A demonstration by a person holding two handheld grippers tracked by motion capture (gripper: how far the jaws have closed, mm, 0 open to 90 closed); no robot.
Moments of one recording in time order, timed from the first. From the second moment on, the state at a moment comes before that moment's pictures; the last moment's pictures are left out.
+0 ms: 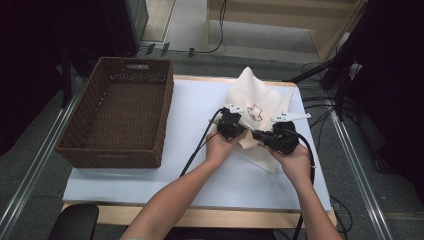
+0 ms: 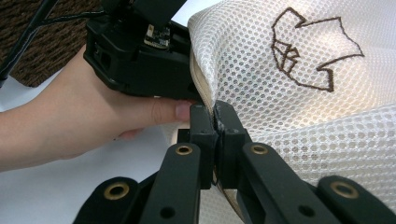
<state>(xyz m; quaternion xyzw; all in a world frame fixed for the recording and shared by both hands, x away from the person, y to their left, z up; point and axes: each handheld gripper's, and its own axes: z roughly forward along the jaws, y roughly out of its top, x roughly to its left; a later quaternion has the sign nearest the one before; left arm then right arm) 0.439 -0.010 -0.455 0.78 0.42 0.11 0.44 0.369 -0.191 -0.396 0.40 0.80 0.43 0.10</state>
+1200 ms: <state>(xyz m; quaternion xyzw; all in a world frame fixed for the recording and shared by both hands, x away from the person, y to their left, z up) 0.366 0.003 -0.446 0.85 0.32 0.01 0.42 0.370 -0.195 -0.397 0.41 0.79 0.43 0.11</state>
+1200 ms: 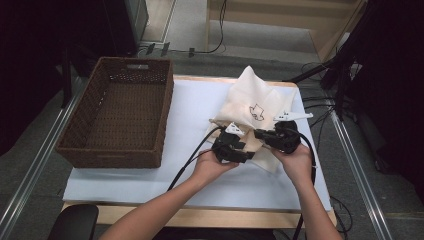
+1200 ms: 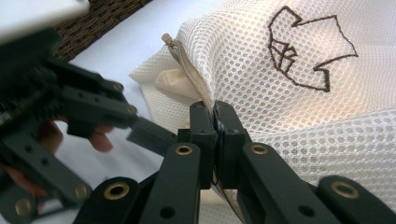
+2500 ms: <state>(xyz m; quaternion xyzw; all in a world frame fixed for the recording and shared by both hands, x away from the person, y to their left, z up) 0.428 -0.002 -0.458 0.81 0.40 0.10 0.41 0.374 -0.192 -0.400 0.42 0.79 0.43 0.09</state>
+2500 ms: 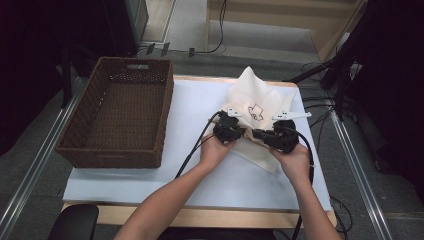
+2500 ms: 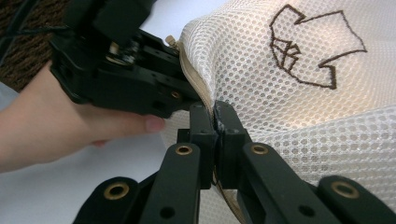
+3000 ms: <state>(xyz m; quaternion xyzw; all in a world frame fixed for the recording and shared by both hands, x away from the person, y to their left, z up) 0.445 -0.018 -0.467 0.77 0.45 0.10 0.44 0.375 -0.188 -0.402 0.41 0.80 0.43 0.08</state>
